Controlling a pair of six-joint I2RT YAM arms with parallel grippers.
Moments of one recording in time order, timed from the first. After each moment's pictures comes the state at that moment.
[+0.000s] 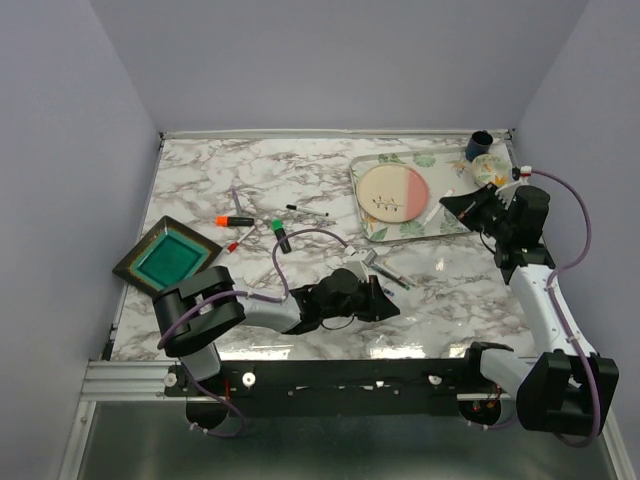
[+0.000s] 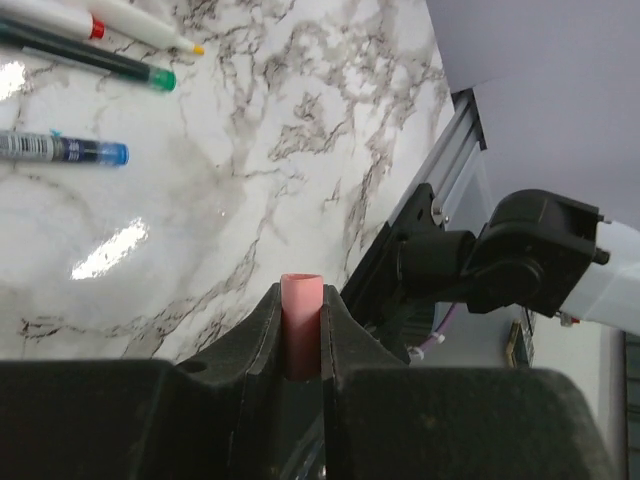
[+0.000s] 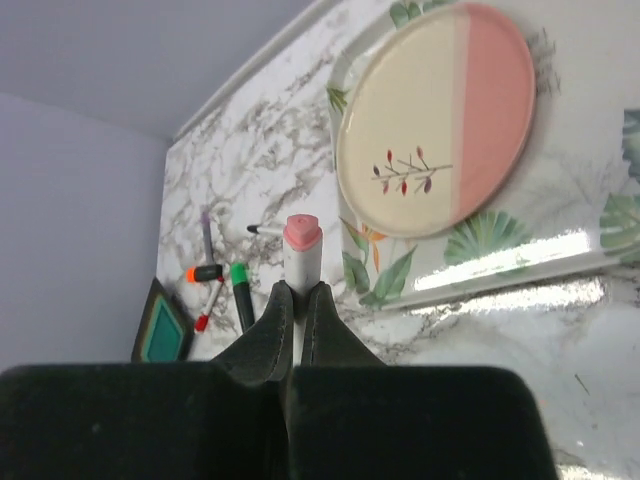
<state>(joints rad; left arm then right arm) -1.14 1.67 0.68 0.66 0.08 -0.99 -0.11 1.07 0.72 -0.02 -0.50 0.72</state>
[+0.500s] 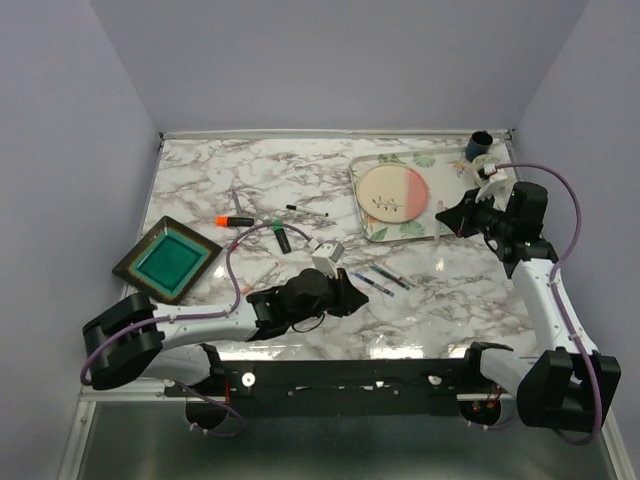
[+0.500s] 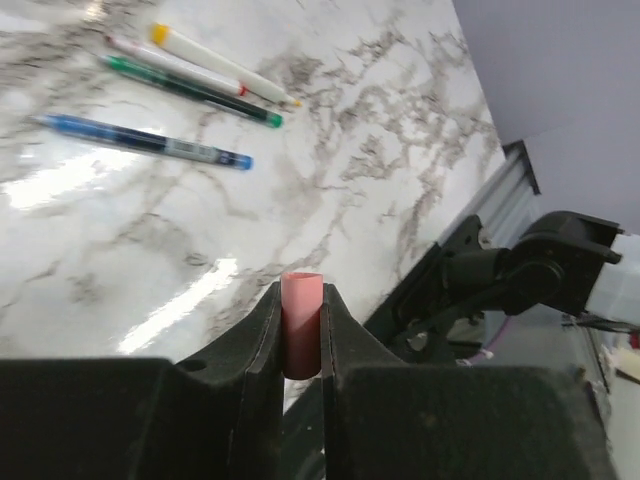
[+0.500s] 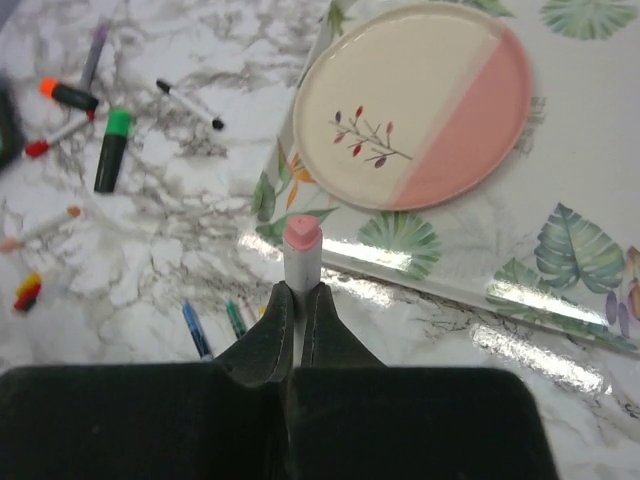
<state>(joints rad) -1.14 1.30 0.55 0.38 -0.09 -0.88 -0.12 1.06 0.77 -0.13 -0.63 0.07</state>
